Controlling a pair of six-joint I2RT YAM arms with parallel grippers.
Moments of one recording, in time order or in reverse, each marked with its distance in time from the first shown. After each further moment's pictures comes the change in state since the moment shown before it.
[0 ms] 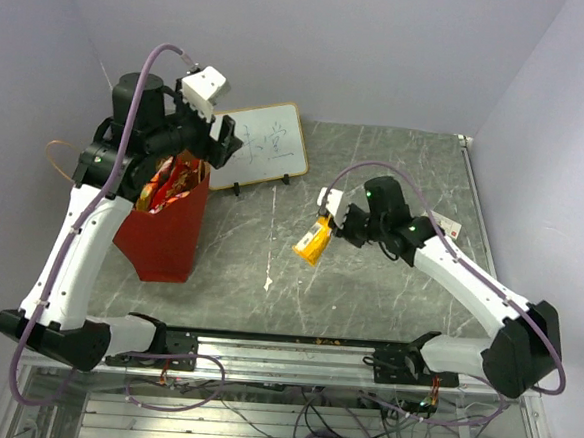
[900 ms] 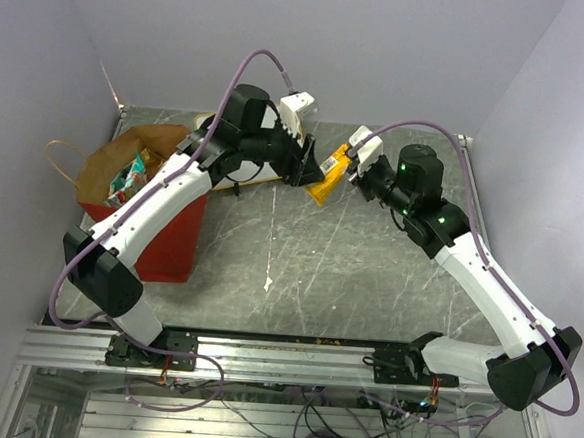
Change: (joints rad) left arm -0.330 0.347 0.027 0.190 0.191 -0.302; right arm -0.029 -0.095 0.254 0.178 0.212 0.230
